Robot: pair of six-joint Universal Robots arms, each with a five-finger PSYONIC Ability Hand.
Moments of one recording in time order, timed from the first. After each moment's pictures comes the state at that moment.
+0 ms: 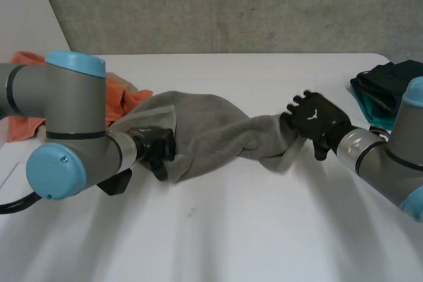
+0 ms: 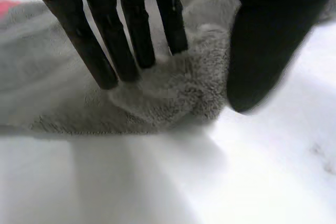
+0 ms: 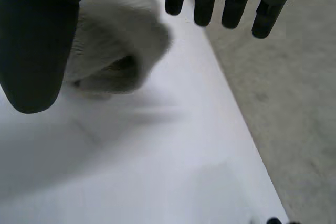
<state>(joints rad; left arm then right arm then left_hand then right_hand) 4.25 -2.21 -1.15 2.70 -1.49 3.22 1.81 -1.09 1.52 -0.11 1.18 2.24 0.63 0.67 0.68 0.67 0.50 0.29 0.29 0.29 0.28 0.10</state>
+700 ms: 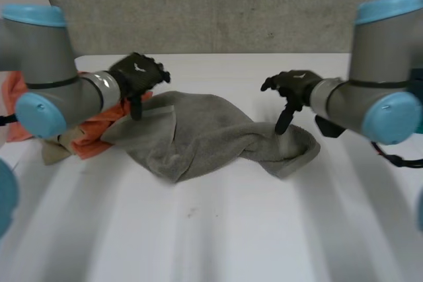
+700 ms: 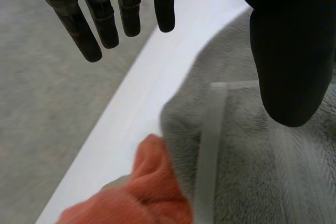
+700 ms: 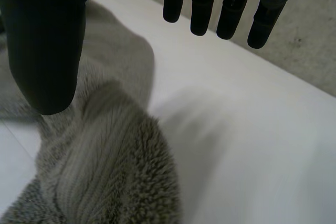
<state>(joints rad) 4.40 -2.43 -0.63 2.70 -1.23 3.88 1.97 -0.72 0.61 0.57 1.38 2.92 0.30 0.28 0.29 0.28 0.09 0.31 0.31 0.33 0.32 0.16</state>
